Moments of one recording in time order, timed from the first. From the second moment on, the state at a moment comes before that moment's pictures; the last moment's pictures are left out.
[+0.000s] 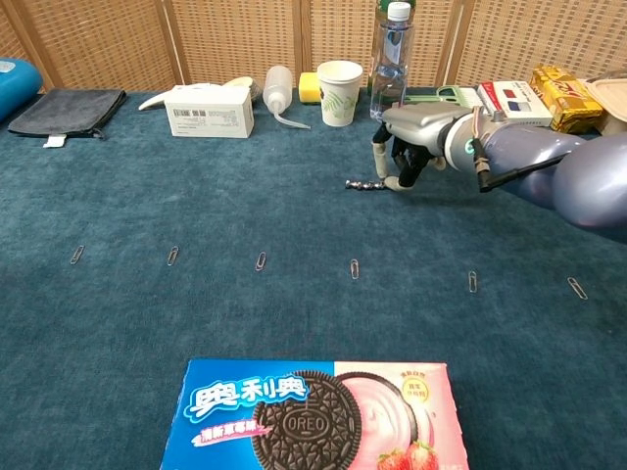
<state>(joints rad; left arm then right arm) -0.04 -1.21 0.02 -1.78 1.50 1.45 0.12 1.01 -1.84 0.28 -0.96 -0.83 0.75 -0.49</state>
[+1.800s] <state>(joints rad) -0.04 -1.21 0.02 -1.74 1.49 1.45 0.08 1.05 -1.89 0.29 -0.89 -0.72 0.71 -0.59</state>
